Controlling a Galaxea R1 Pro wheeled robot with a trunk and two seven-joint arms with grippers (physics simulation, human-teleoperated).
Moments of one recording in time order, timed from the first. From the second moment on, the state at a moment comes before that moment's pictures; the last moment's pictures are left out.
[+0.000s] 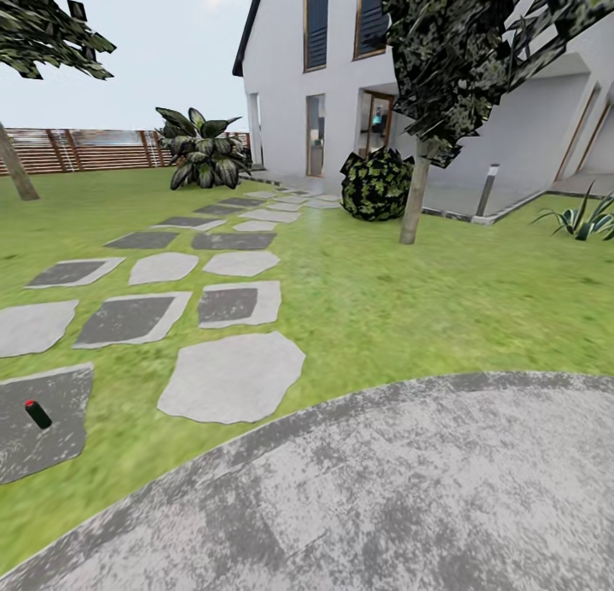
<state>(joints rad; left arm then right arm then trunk) -0.14 0.07 0.11 -0.38 0.08 -0.36 0.01 -0.08 -0.07 0.01 -0.51 0.02 -0.43 0.00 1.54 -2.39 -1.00</state>
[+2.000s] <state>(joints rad) -0.14 0.07 0.10 -0.40 0.08 -0.34 0.00 -0.08 -0.07 0.01 -0.51 0.02 -0.43 0.00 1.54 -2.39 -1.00</state>
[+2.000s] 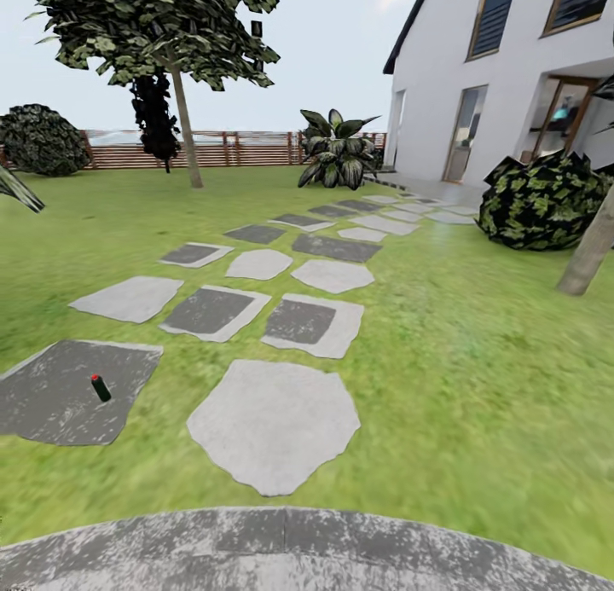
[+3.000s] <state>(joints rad) -0.13 0.09 0.11 -0.38 0.08 -0.35 0.01 -0.08 -0.07 0.01 -0.51 0.03 -0.43 0.00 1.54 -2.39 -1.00</state>
